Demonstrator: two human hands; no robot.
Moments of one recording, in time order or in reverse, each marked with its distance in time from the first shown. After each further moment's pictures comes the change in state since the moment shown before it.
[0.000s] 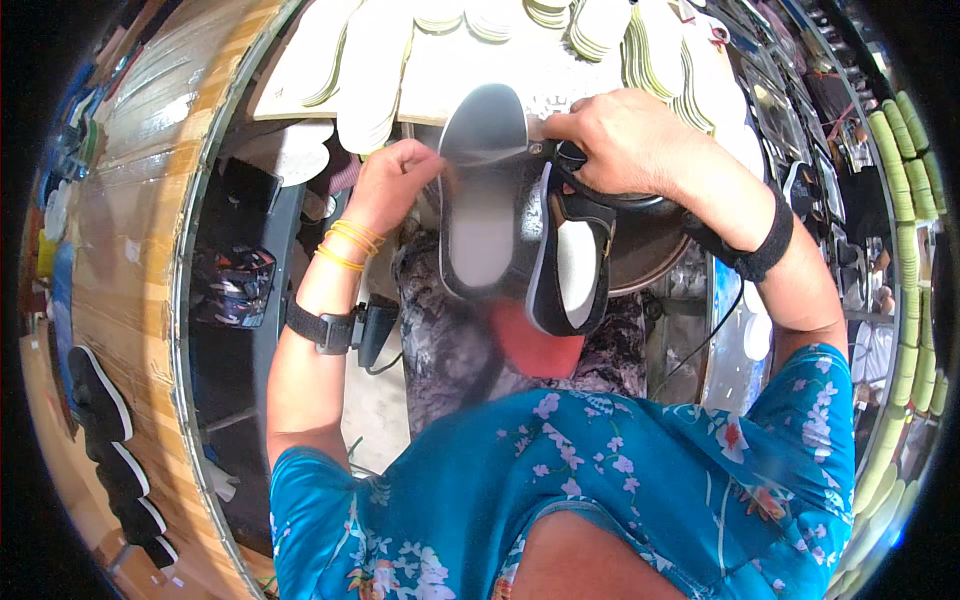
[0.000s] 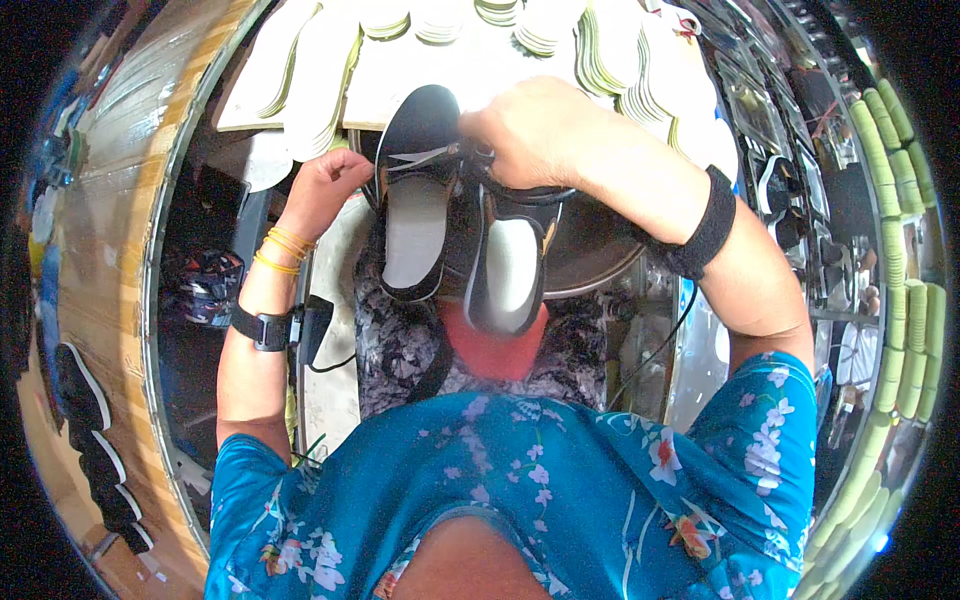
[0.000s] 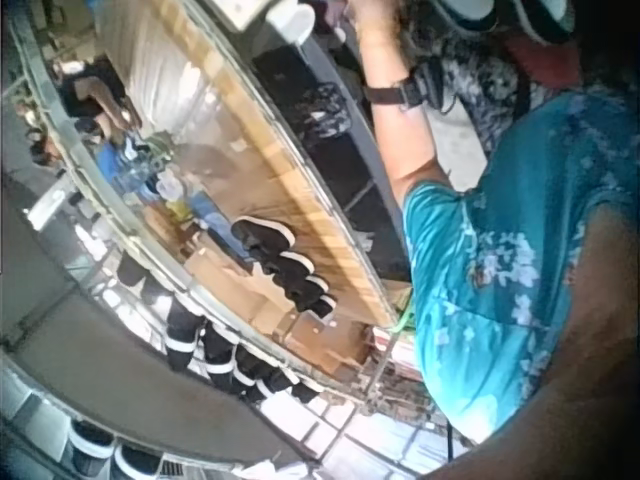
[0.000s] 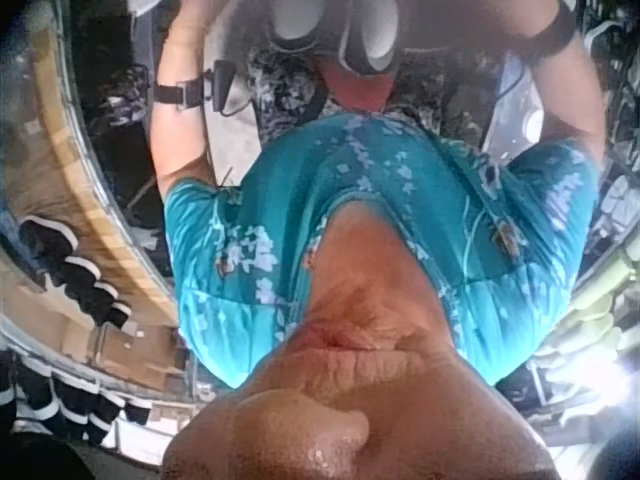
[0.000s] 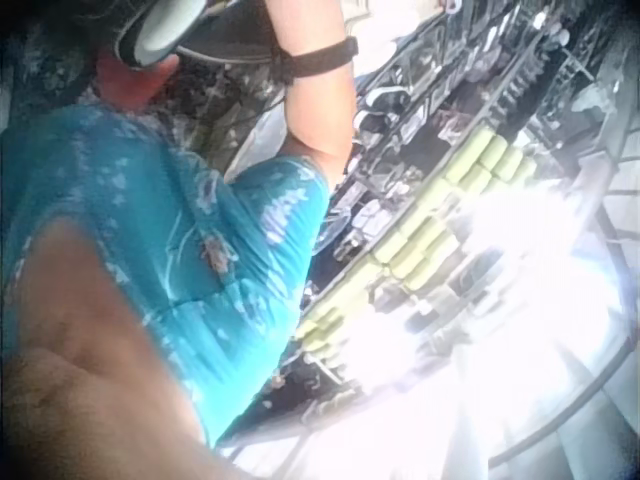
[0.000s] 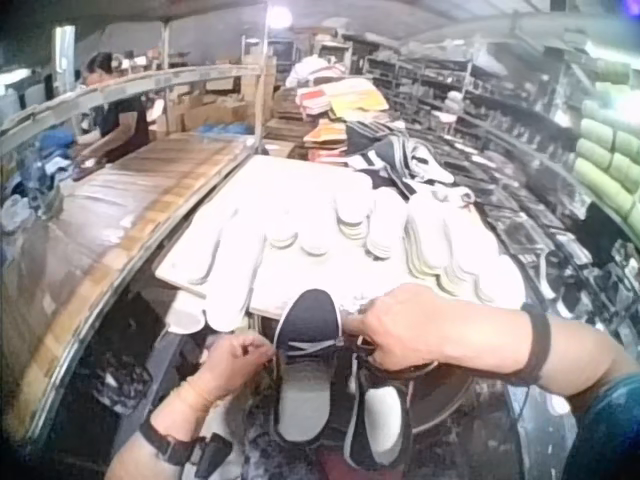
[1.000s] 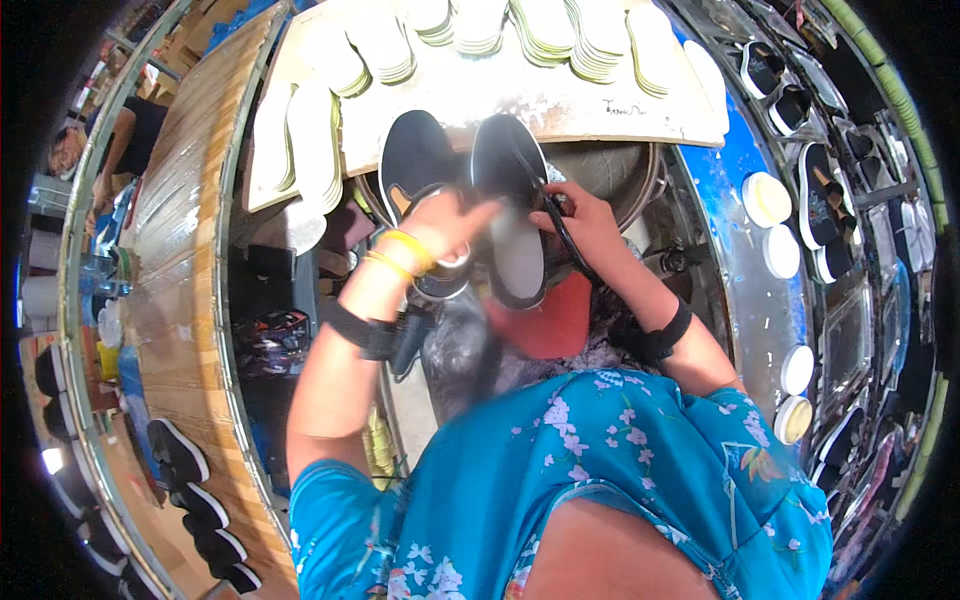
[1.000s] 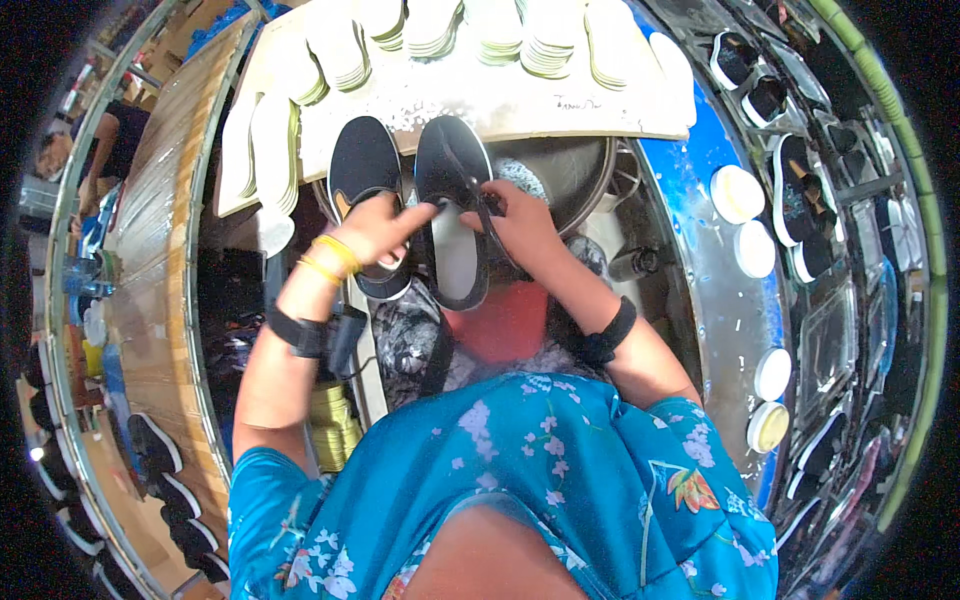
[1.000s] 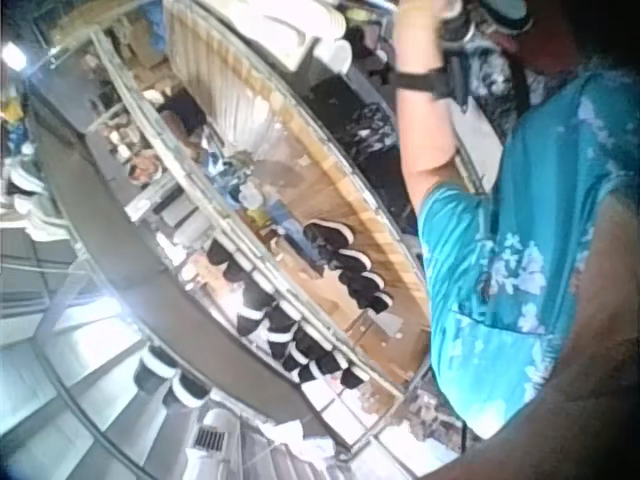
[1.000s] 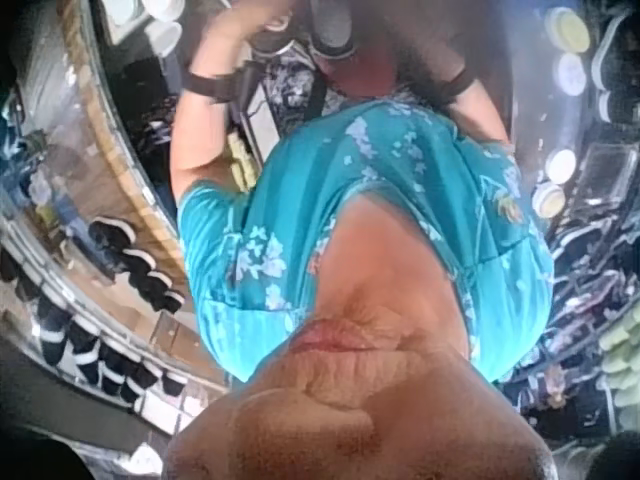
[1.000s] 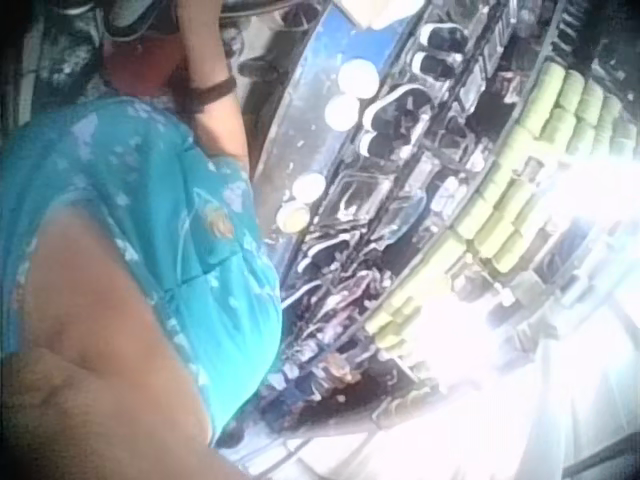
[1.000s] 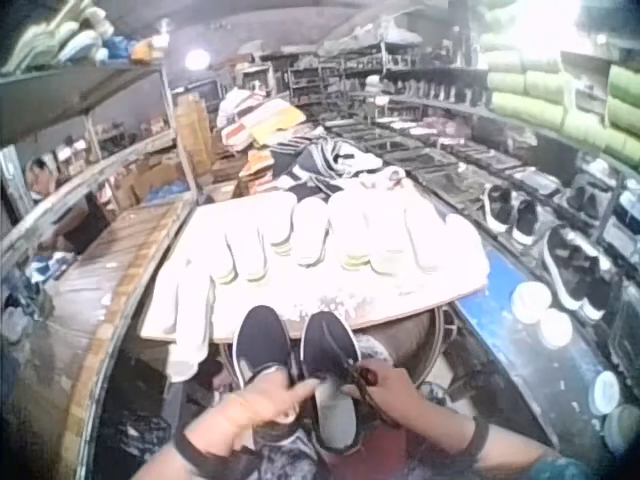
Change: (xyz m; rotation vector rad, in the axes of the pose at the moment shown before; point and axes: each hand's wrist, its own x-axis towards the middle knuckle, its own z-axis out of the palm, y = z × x) left_hand -0.016 0.120 0.096 0.588 -0.526 -0.230; right_hand -0.113 -0.044 0.149 1.397 0.550 0.786
